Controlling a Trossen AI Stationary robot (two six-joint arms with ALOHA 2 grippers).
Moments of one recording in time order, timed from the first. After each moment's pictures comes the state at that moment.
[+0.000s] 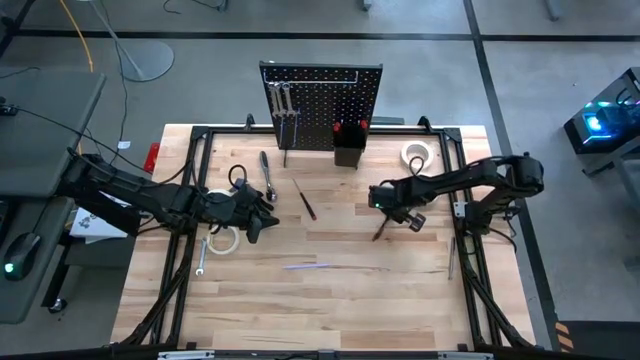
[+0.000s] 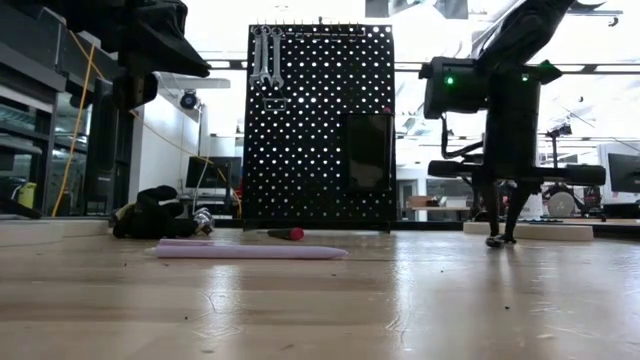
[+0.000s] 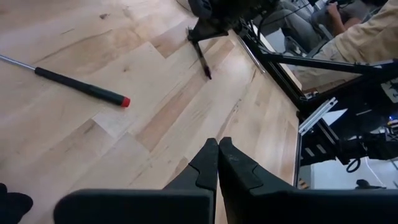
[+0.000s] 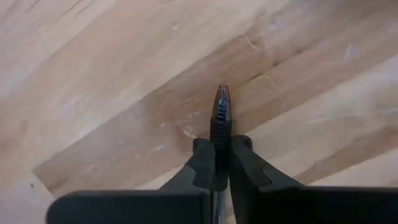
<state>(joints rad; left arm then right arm) -0.24 0.93 0.59 -0.16 -0.27 -0.93 -0.09 1.61 0.73 -0.64 0.07 2.02</state>
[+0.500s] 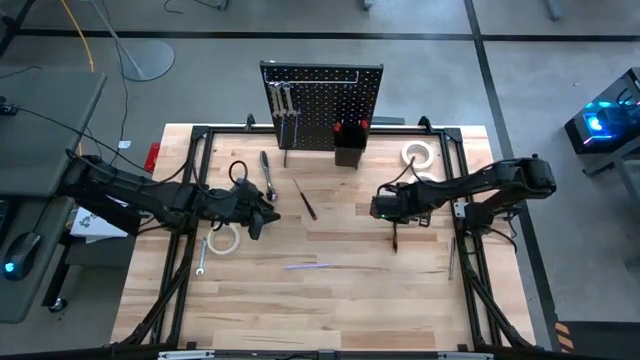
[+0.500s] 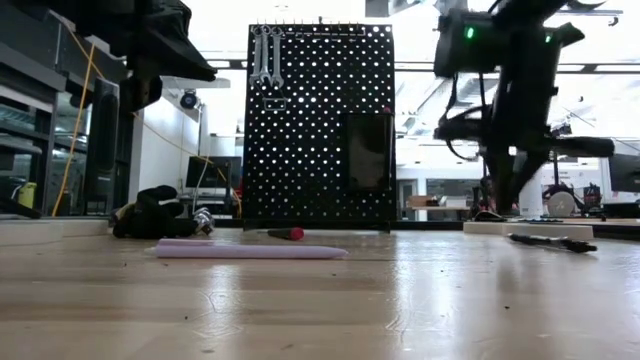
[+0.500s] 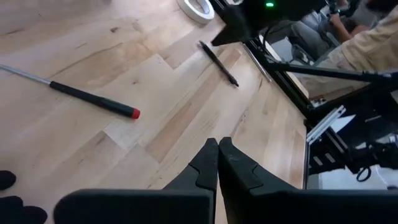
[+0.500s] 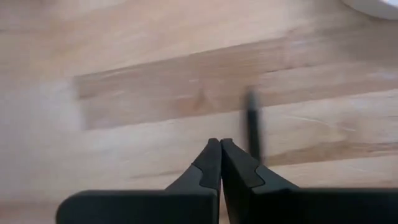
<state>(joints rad) -0.20 0.93 0.59 -0.16 -0.27 -0.90 0.03 1.46 0.81 -0.78 0.19 1.75</state>
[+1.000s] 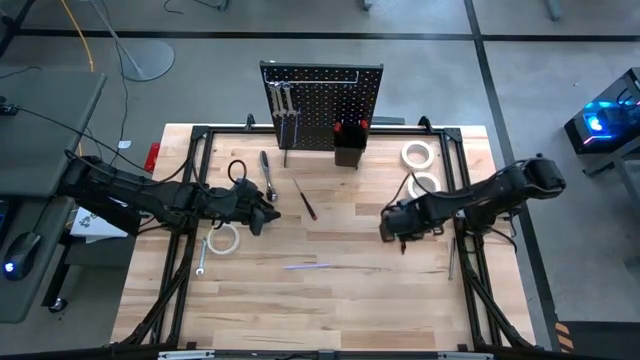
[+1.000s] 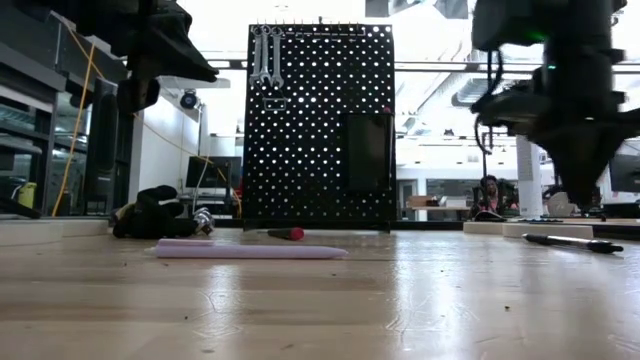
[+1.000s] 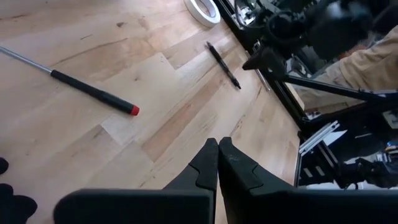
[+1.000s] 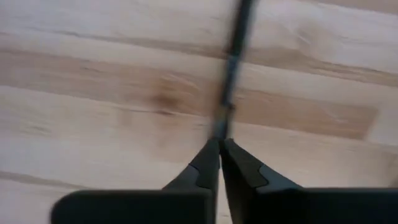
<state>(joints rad) -0.19 0.93 0.59 -0.16 -0.27 -0.99 0.21 1.39 0.82 -0.93 0.00 1.63</state>
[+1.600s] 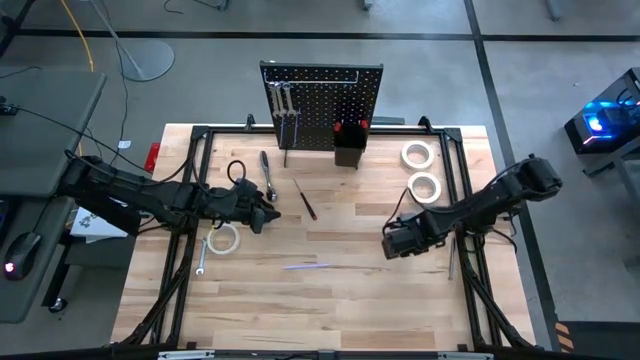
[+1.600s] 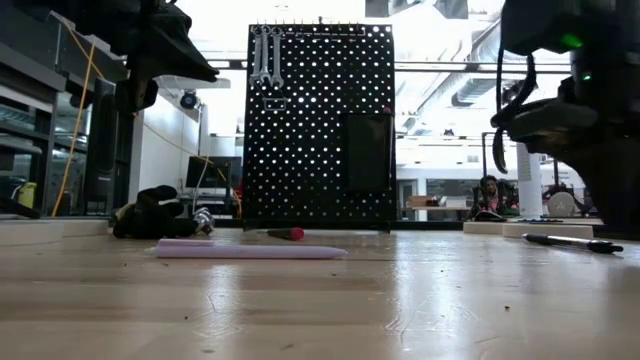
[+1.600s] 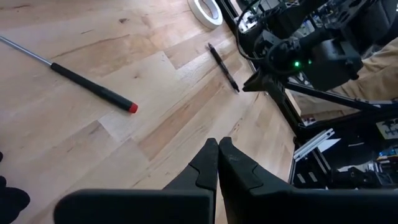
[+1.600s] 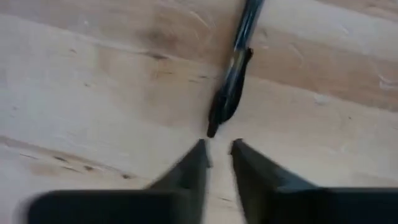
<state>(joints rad) -0.19 0.93 0.59 -0.15 -0.28 -1.05 0.34 1.44 0.74 -0.79 -0.04 1.67</state>
